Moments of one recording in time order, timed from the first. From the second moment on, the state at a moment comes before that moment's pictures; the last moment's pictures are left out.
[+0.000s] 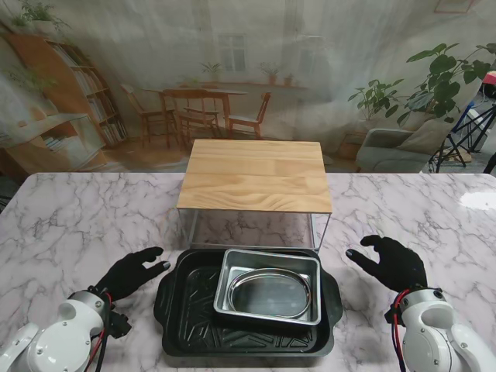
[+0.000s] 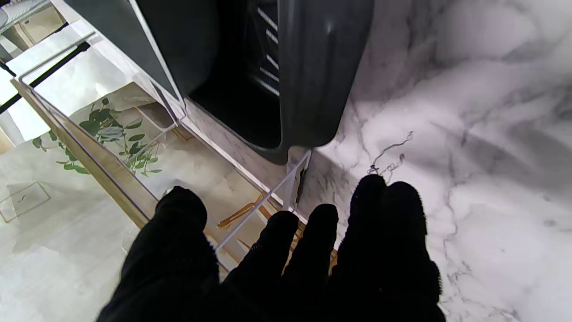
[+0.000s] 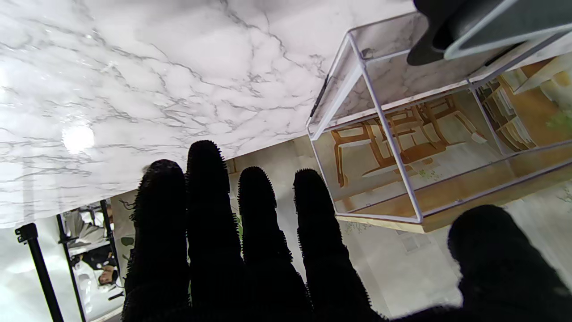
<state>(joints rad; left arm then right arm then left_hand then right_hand) 1.96 -1.09 -1.51 -1.90 0.44 0.09 -0.16 -1.96 -1.11 1.55 -1.84 -0.82 0.12 -0.09 0.93 0.00 0.01 0.01 0.42 0.36 0.13 0.44 0.47 0.36 0.24 0.36 0.48 0.40 0.55 0.60 0.23 0.29 1.12 0.55 0.19 -0.13 0.48 -0.09 0.53 0.14 0.52 0.35 0.64 0.27 0.58 0.34 0.74 0.28 0.57 0.44 0.42 0.33 1.28 0.43</state>
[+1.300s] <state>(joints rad) 2.02 -1.06 -1.52 -1.93 0.39 0.15 -0.30 -1.95 -1.08 1.49 -1.88 -0.77 0.30 0.13 0.93 0.00 0.01 0.01 0.42 0.08 0.16 0.37 0.64 0.41 0.31 0.47 0.63 0.47 0.65 0.69 0.38 0.40 1.29 0.66 0.23 0.00 0.14 -0.09 0.24 -0.21 0.51 0.35 0.60 0.26 0.69 0.48 0.89 0.32 0.83 0.54 0.53 0.41 1.43 0.54</state>
